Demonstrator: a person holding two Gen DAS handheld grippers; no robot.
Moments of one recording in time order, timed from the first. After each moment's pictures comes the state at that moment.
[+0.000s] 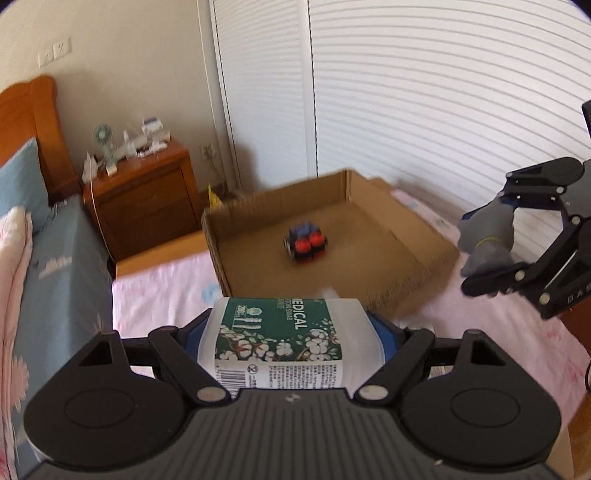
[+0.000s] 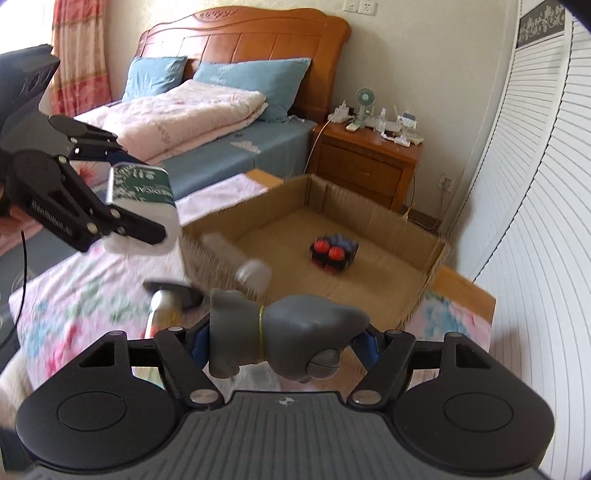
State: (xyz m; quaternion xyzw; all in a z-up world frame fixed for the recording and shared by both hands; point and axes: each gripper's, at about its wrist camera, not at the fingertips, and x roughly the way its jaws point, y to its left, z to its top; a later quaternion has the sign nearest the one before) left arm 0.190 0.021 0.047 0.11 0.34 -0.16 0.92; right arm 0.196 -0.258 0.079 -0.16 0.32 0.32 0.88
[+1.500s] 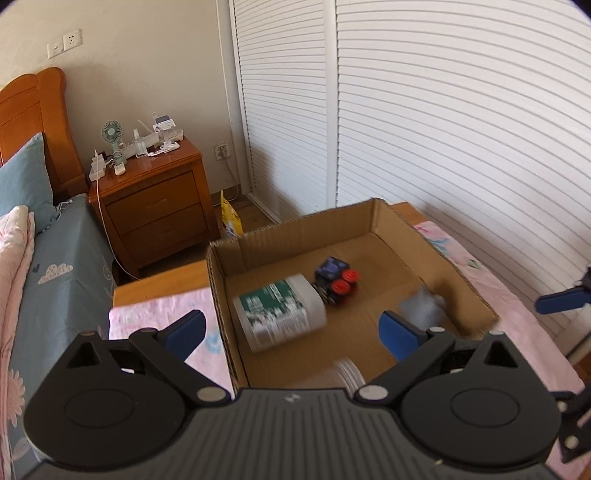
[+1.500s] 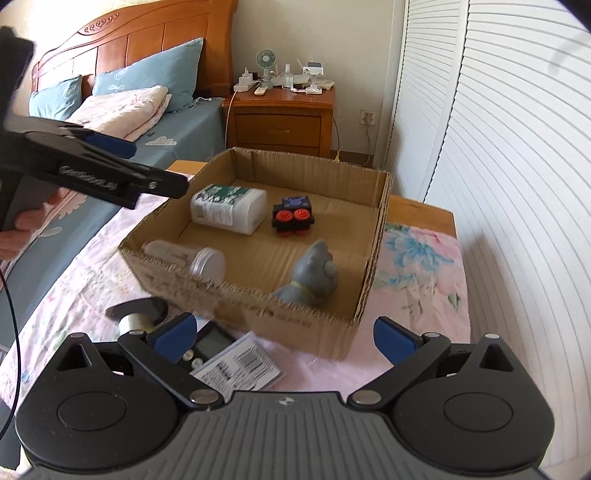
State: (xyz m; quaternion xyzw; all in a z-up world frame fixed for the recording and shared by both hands) left arm 0.237 0.013 0.052 0.08 0.35 -0.14 0.92; right arm 0.186 -0.257 0.065 -0.07 0.40 0.17 0.90
